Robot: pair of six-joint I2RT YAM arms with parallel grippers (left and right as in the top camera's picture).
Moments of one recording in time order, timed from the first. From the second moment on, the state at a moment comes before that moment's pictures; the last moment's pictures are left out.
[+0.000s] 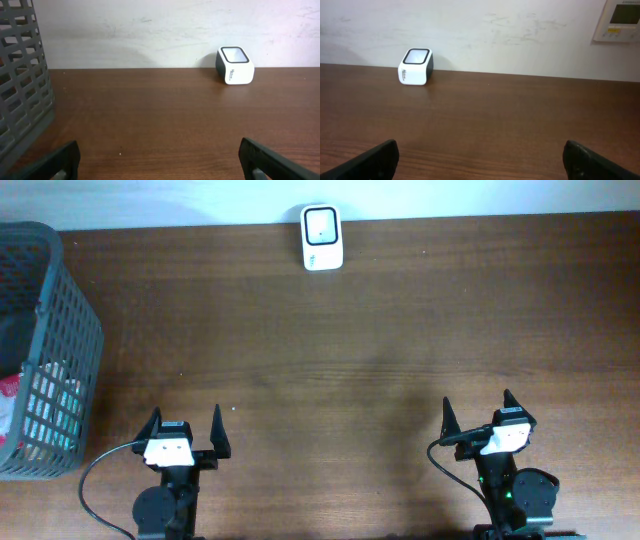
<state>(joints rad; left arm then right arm) 0.00 0.01 0.02 -0.08 -0.01 0.00 -0.03 0.01 0.01 -0.07 -0.11 -0.03</state>
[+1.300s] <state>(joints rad) 0.00 0.01 0.01 0.23 0.12 0.00 -0.03 0.01 0.01 -0.07 -0.11 -0.03</state>
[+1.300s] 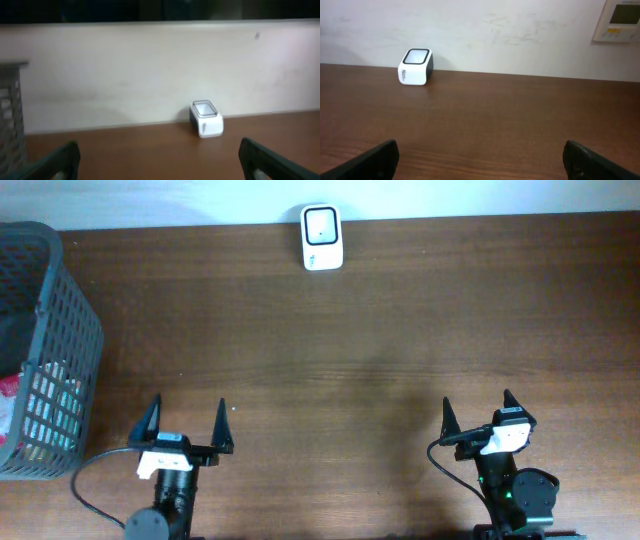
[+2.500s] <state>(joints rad) 0.00 1.16 1.39 -0.75 0.62 0.18 -0.03 0.01 0.01 -0.07 -0.11 -0.03</state>
